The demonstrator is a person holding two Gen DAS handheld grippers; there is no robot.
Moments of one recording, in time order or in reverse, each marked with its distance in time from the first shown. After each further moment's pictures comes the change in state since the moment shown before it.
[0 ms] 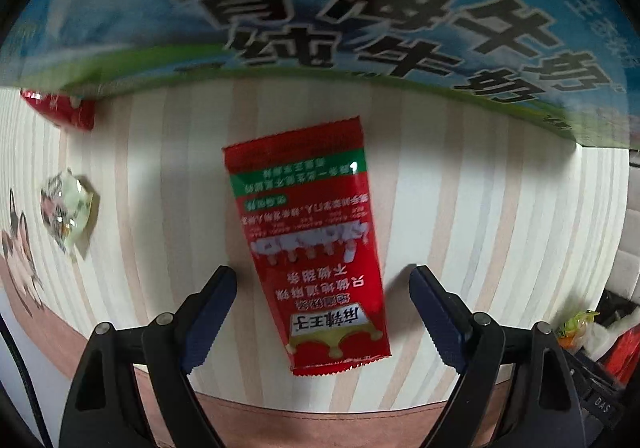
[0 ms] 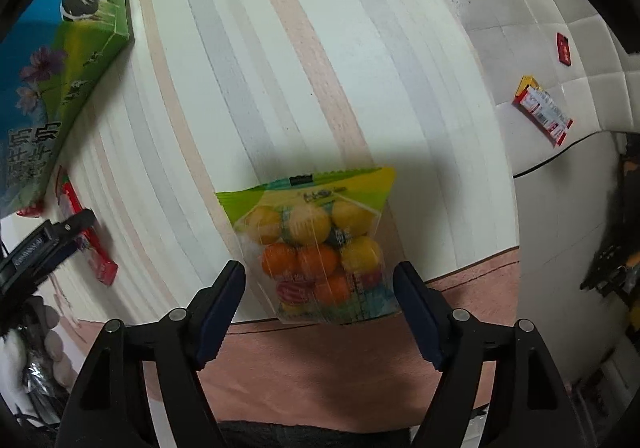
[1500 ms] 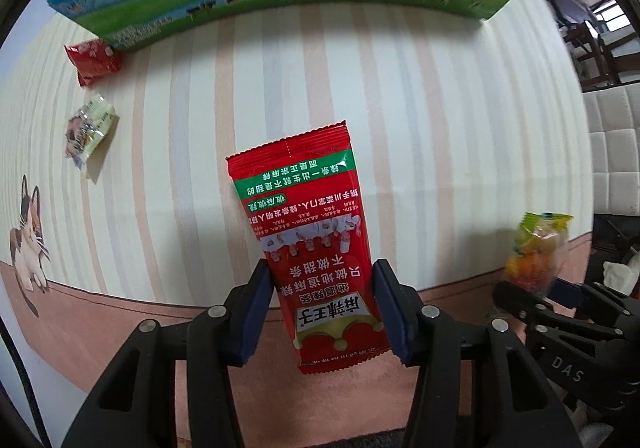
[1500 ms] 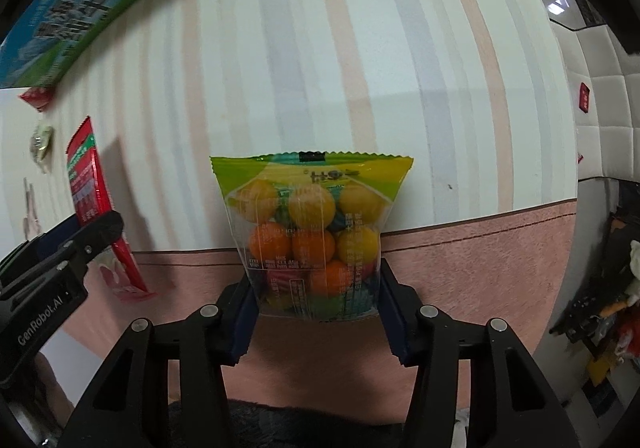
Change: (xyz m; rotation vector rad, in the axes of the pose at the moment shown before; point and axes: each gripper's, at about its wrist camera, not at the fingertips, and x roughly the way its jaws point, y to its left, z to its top) left arm -0.074 -0.009 -0.127 0.175 -0.059 -0.016; right arm 0.008 0.108 -0.104 -0.203 -0.043 -0.039
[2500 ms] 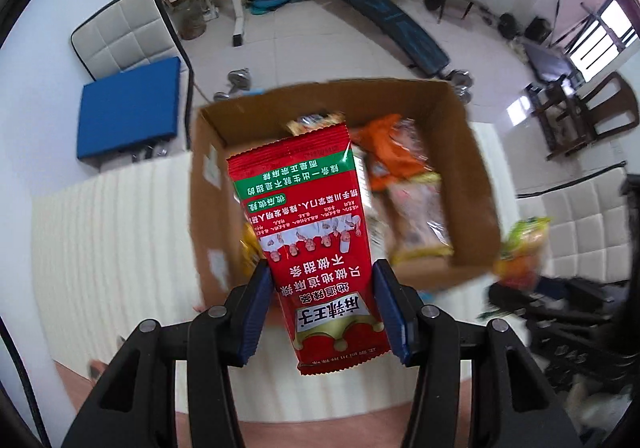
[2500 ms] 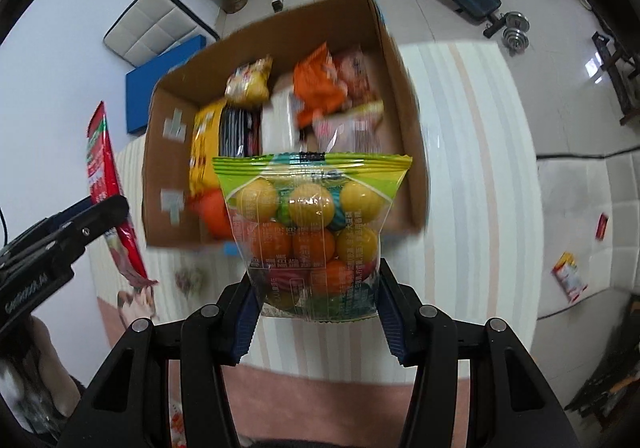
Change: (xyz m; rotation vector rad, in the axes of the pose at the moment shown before) left arm -0.181 0.072 0.196 0.053 -0.291 0.011; right arm -0.203 0.073 0.165 -0.104 -0.243 0.144
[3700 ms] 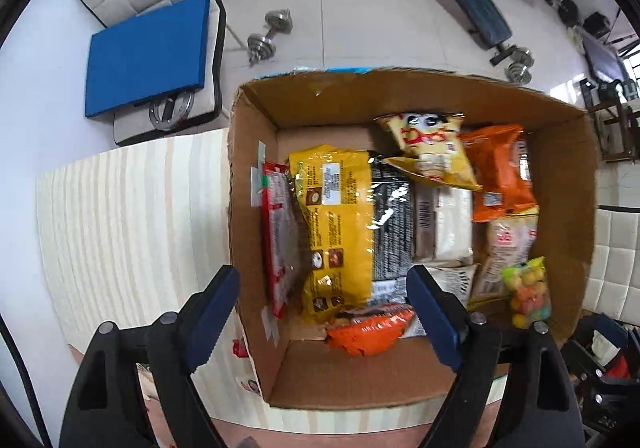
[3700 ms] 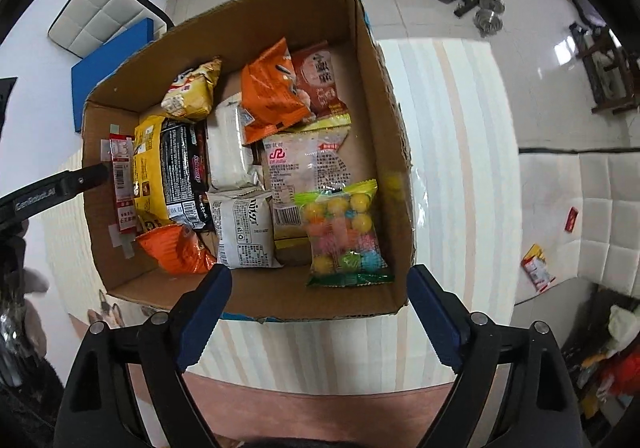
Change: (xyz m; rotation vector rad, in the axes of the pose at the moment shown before) left arm 0.089 0.064 0.057 -0.105 0.195 0.069; right arm 0.036 -0.001 0.048 0.028 0.088 -0.158
